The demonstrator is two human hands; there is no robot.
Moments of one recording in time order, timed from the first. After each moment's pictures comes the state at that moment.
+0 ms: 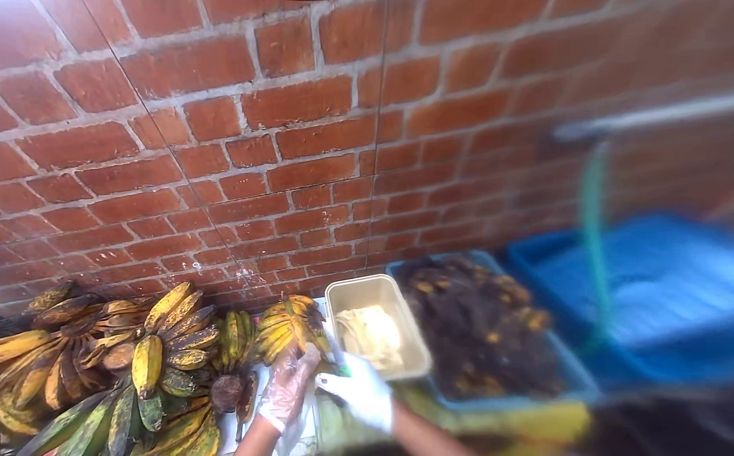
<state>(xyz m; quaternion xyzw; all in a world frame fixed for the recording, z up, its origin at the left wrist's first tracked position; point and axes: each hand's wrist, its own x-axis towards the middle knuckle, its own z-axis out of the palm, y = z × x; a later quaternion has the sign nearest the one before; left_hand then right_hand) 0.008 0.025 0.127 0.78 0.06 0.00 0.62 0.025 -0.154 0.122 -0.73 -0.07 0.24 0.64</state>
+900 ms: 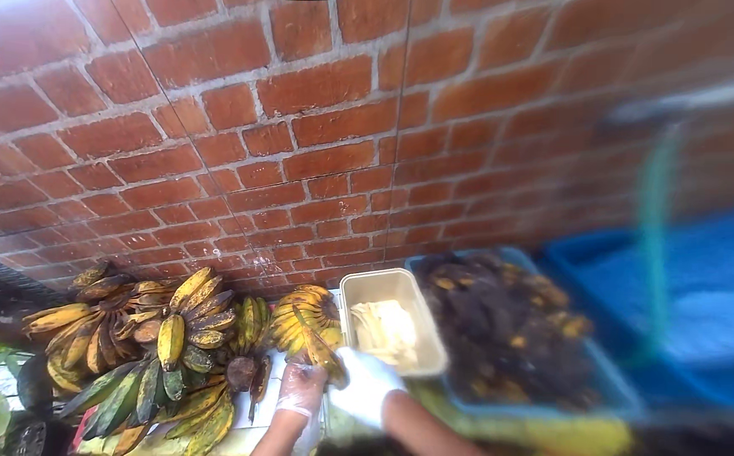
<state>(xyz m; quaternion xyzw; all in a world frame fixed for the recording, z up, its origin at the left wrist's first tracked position) -0.015 0.004 0.106 0.79 0.22 -0.02 0.58 0.028 -0.148 0.138 -0.93 -0.16 0.26 0.20</state>
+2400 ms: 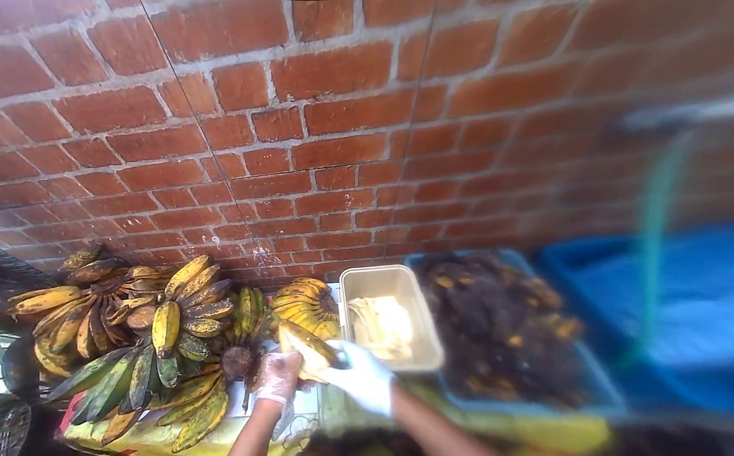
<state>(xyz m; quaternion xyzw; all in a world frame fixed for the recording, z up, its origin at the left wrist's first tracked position) -0.013 0.037 0.098 0.76 0.31 0.00 0.57 0.035 -0.152 0.111 -0.81 -0.14 0.30 0.48</state>
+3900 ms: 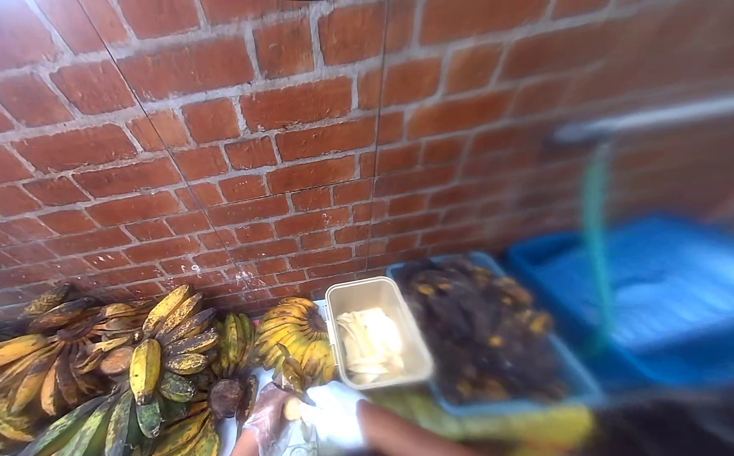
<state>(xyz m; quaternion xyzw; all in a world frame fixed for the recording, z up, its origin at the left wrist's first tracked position) -0.017 0.065 0.052 0.67 0.24 -0.08 0.70 0.031 -0.121 0.110 -0.84 -0.30 0.37 0.25</state>
